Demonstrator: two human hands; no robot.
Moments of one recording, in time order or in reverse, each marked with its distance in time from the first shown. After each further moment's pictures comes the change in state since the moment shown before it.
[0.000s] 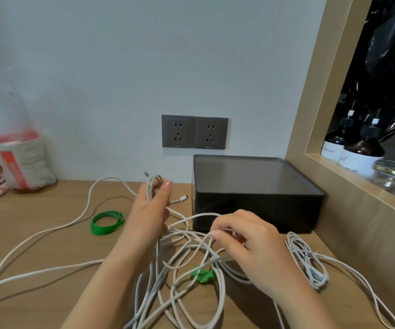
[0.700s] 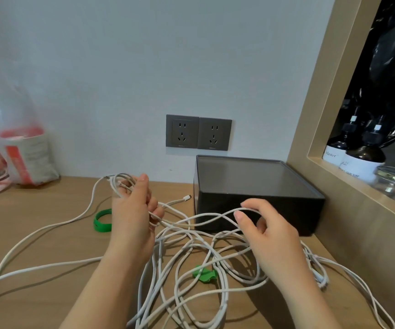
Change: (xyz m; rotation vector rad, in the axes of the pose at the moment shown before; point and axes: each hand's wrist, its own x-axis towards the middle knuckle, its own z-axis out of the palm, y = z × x) left_hand 0.009 0.003 -0.008 -0.670 0.225 0.029; right_hand 0.001 0.000 -0.008 0.031 0.203 0.391
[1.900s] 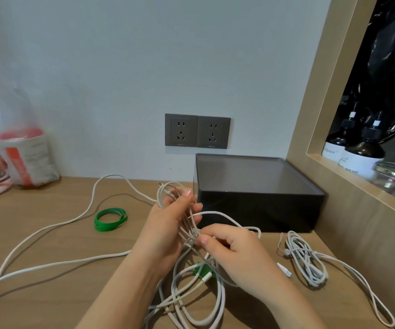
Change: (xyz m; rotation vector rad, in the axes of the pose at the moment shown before) left_hand -0.026 -0.017 0.011 0.230 -0.221 -0.304; right_hand -0.009 -0.015 0.020 0.155 -0.494 -0.118
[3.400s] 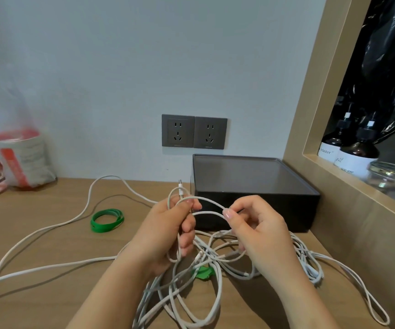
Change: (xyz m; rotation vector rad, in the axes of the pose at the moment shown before) left_hand -0.007 0.007 -0.002 0.109 -0.197 -0.056; right_hand -0.002 0.009 -0.019 0.149 0.453 -0.036
